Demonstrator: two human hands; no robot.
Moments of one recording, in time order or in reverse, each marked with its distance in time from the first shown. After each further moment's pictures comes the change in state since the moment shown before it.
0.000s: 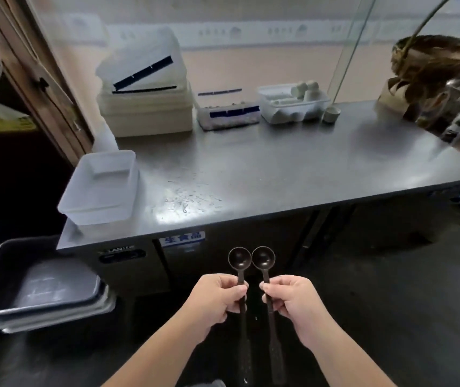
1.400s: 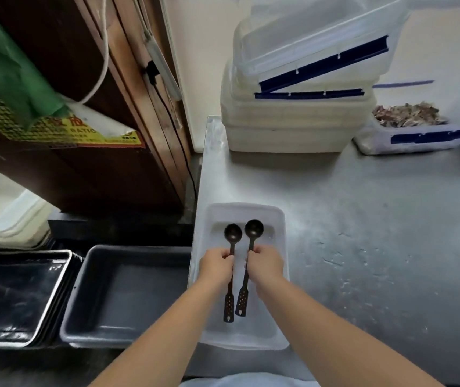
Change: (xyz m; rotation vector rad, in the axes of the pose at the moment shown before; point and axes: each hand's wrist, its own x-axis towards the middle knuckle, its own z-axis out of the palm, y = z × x) left_hand 0.357 0.038 -0.505 0.109 0.383 -0.186; right_hand 0.444 -0.174 0.508 -0.349 0.069 0.174
